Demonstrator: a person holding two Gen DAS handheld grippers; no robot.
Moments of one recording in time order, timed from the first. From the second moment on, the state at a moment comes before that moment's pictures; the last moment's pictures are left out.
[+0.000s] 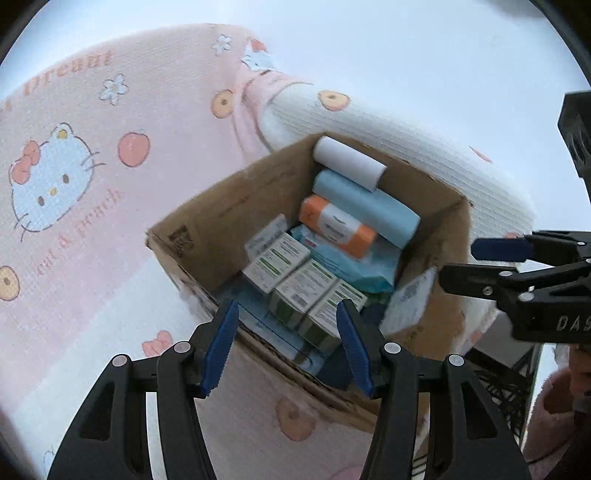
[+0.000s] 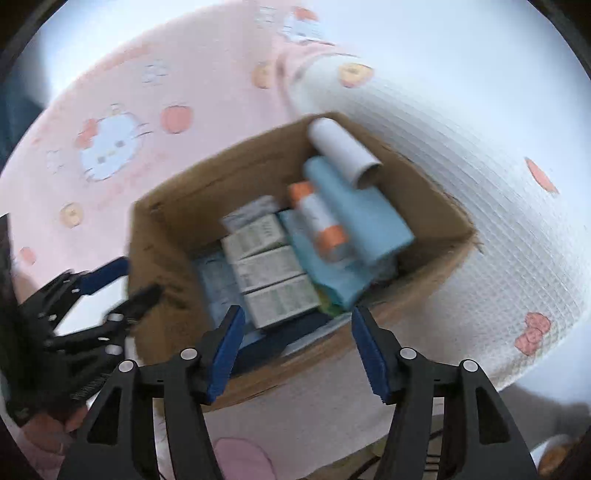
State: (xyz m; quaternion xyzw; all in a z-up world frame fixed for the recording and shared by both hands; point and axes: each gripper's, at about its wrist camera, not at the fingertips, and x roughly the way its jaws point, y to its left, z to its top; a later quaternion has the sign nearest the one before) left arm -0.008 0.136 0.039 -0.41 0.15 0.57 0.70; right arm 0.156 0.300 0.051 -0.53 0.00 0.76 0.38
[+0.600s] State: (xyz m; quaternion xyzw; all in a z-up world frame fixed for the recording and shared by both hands) left arm -0.009 0.120 0.043 -0.43 0.14 0.58 0.68; right arm 0.154 0.271 0.026 -0.57 -0.07 0.74 0.35
